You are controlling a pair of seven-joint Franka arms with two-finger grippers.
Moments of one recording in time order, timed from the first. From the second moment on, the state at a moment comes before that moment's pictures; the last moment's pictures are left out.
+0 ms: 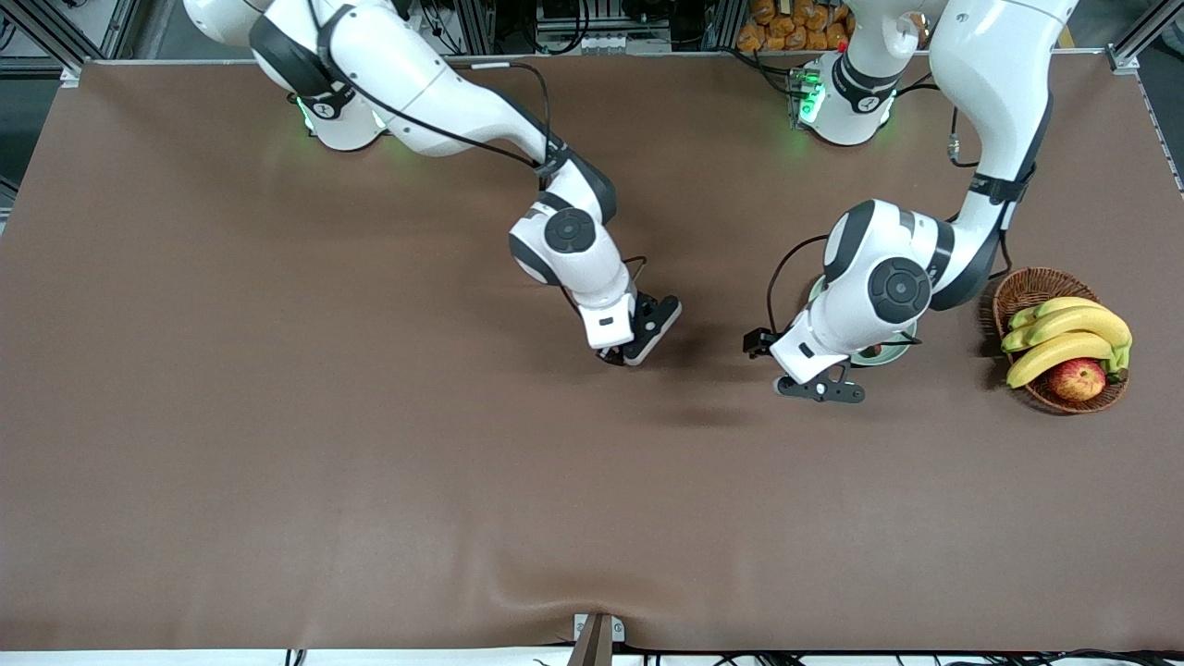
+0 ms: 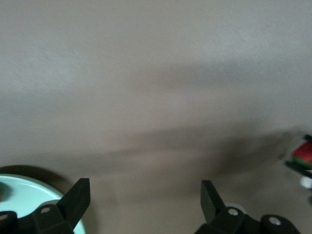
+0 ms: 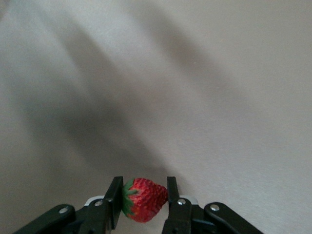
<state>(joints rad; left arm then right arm) -0.10 0.43 -0.28 -1.91 -0.04 2.27 -0.23 0.71 0.91 0.17 -1.43 -0.11 2.68 0.00</state>
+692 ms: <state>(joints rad) -0.12 0.43 -0.28 -1.91 -0.05 2.27 -0.25 0.70 0.90 0.14 -1.38 -0.11 2.67 0.11</state>
